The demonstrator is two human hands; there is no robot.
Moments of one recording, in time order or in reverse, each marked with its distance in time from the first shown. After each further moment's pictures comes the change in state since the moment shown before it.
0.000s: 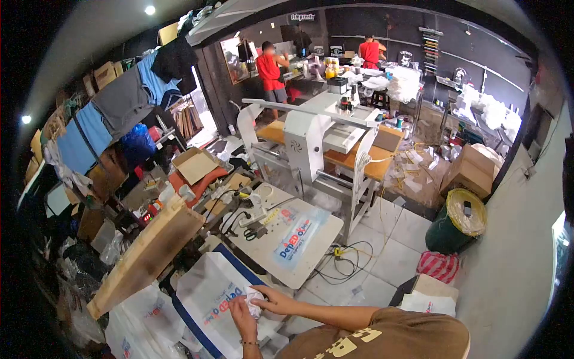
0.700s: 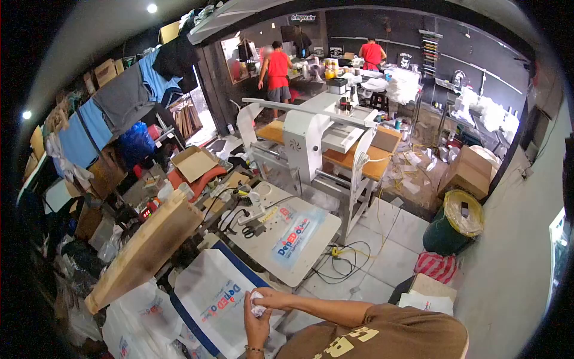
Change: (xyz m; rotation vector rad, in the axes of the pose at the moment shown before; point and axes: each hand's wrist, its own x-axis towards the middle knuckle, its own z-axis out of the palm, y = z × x) left_hand -0.041 0.030 0.004 0.029 -0.189 0.090; right_hand 0.011 0.021 -0.002 0.230 -0.354 0.321
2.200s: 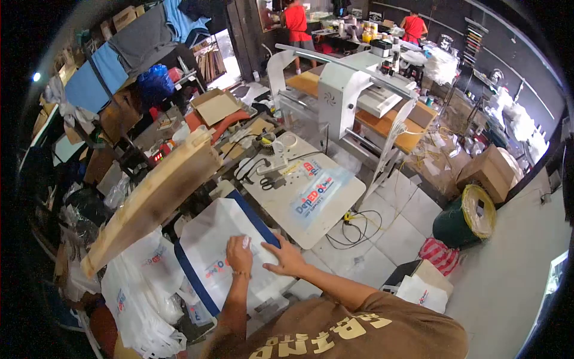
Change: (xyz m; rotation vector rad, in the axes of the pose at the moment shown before) left_hand 0.110 -0.136 -0.020 0.582 0.290 0.222; right_hand 0.001 0.030 0.001 -0.937 0.473 -0.297
